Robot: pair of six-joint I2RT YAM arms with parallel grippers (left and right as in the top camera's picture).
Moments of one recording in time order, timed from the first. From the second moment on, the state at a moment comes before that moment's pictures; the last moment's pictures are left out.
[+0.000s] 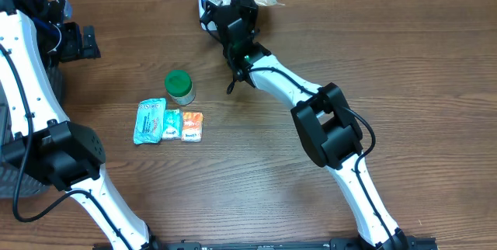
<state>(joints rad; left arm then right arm) 0.38 2.21 2.45 -1.63 0.10 0.17 0.60 2.53 2.02 0.23 0.77 -1.21</state>
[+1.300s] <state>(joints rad) 0.38 2.21 2.45 -1.63 0.10 0.17 -0.05 1.72 1.63 -1.02 -0.44 0.30</state>
